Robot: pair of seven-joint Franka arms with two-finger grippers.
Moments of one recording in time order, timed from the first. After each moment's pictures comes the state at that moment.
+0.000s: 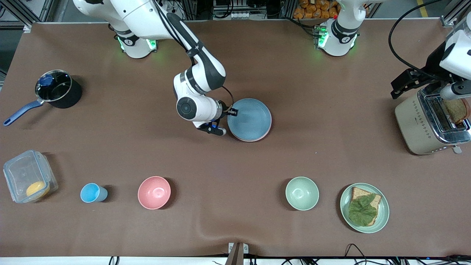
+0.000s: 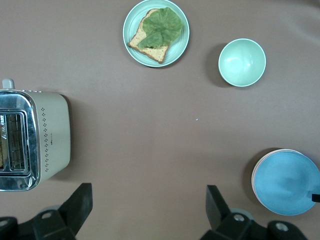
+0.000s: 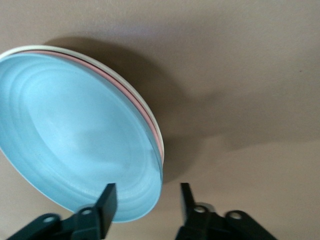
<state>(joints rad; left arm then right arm) 0.04 -0.01 -0.18 -1.53 0.02 1.57 -0.28 0.70 0.58 -0.01 -1.76 0.65 2.15 0.59</state>
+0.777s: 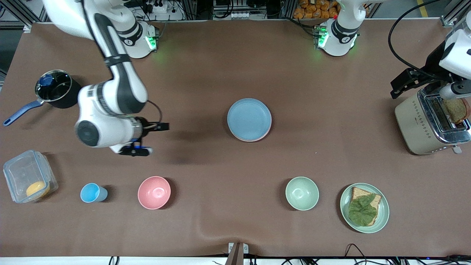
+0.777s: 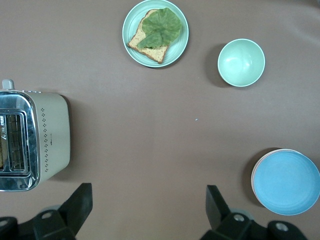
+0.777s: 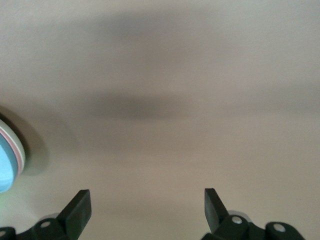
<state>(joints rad) 0.04 -0.01 -0.18 -1.53 0.02 1.57 -0.28 0.36 0.40 -0.19 -1.72 0.32 1.71 0.09</state>
